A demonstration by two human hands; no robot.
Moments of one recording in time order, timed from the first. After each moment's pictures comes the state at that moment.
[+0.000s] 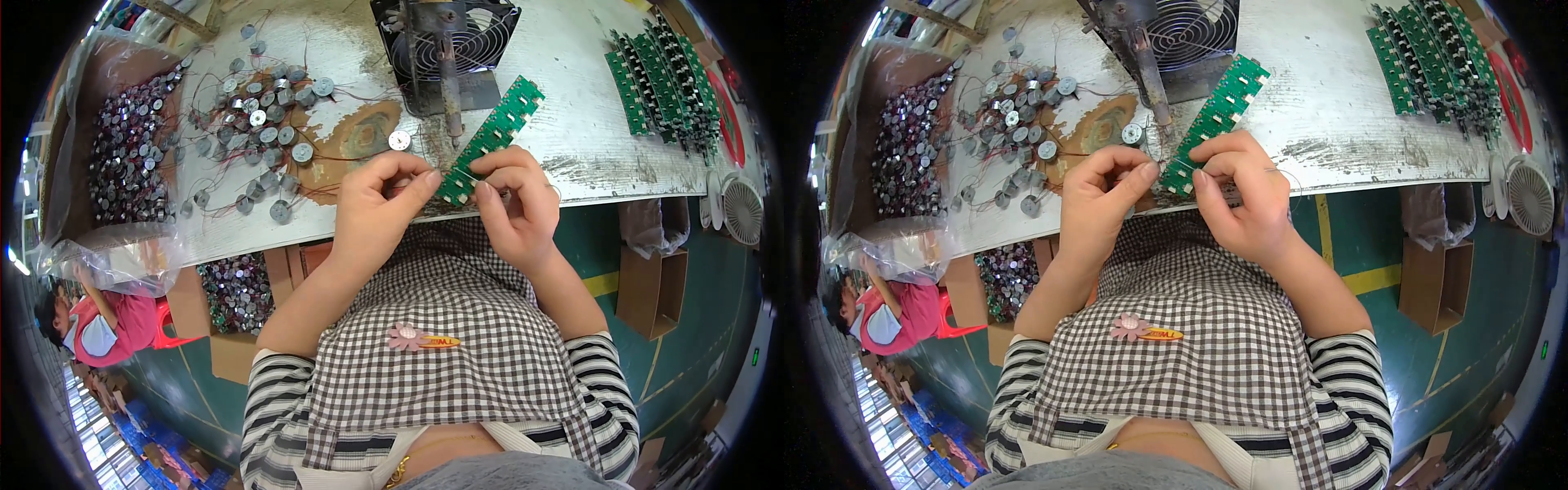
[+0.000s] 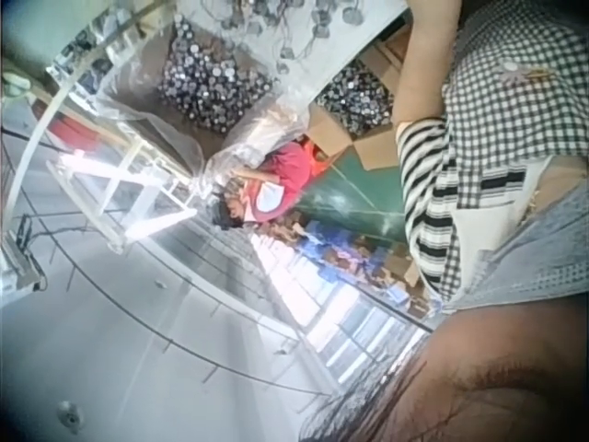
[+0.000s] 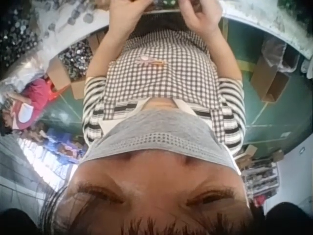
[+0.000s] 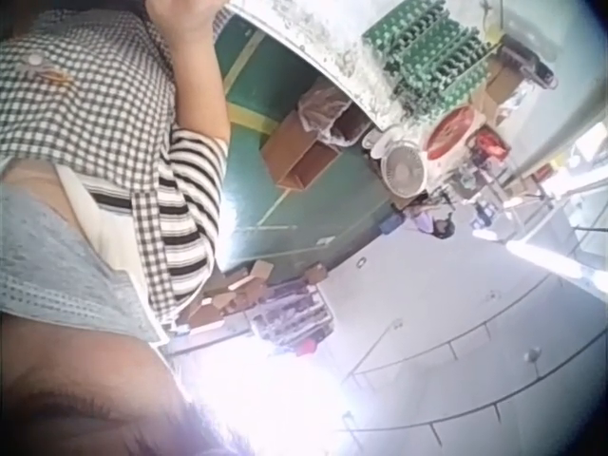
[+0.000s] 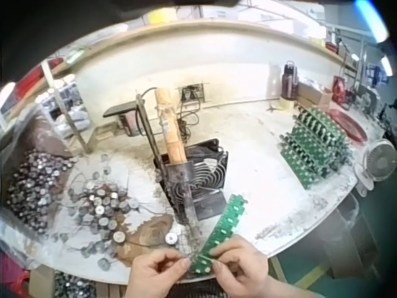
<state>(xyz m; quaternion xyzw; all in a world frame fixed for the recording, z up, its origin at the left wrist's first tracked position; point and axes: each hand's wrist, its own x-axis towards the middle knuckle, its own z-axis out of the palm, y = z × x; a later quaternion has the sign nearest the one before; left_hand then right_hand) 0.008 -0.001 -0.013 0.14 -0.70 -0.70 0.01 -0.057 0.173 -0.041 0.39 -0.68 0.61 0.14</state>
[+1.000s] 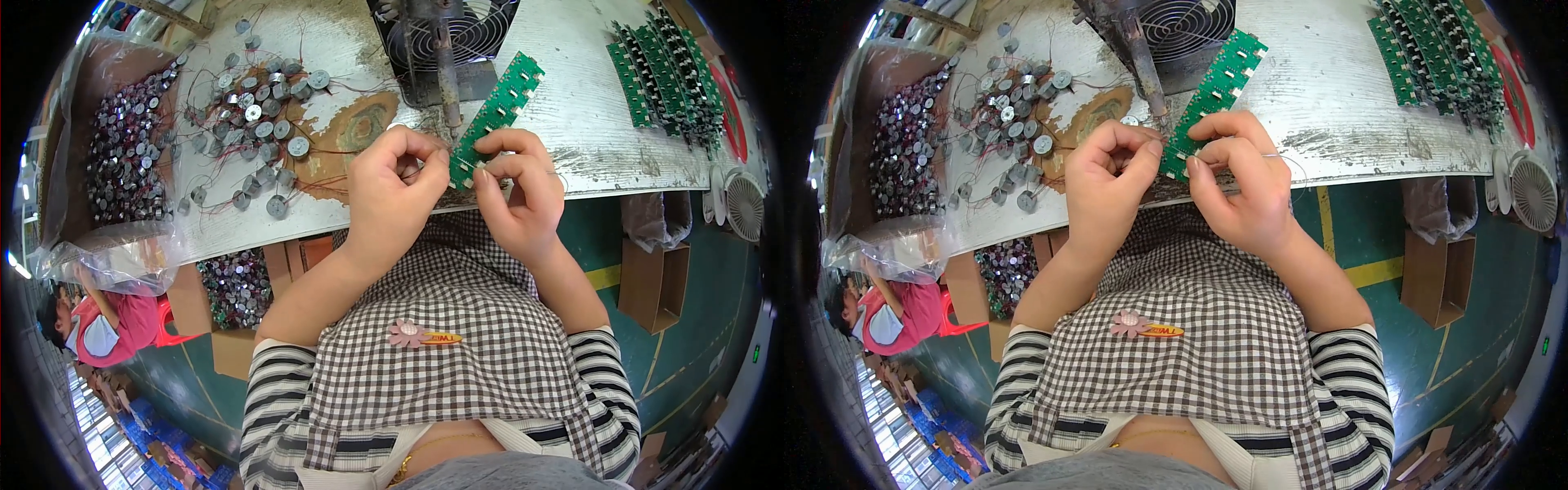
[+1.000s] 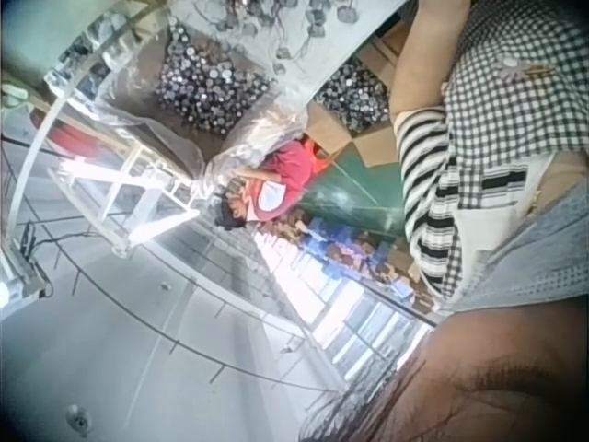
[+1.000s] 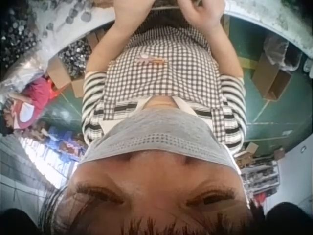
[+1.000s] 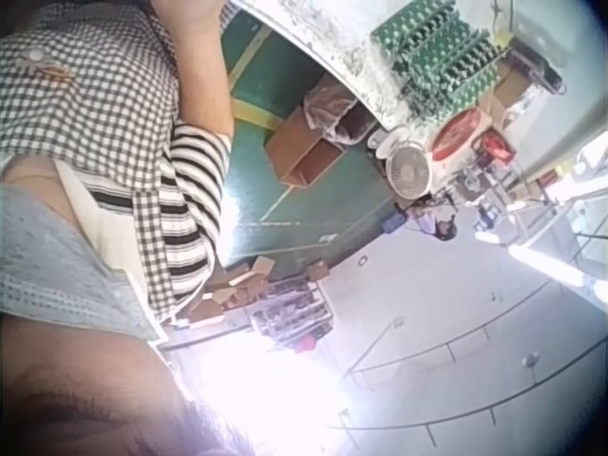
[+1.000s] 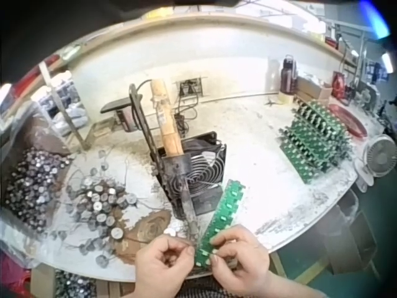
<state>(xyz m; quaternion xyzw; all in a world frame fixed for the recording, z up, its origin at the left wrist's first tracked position) -0.007 0.018 -0.012 0.09 -0.73 -0.66 0.15 -0.059 0.169 -0.032 0.38 -0.69 0.59 0.17</state>
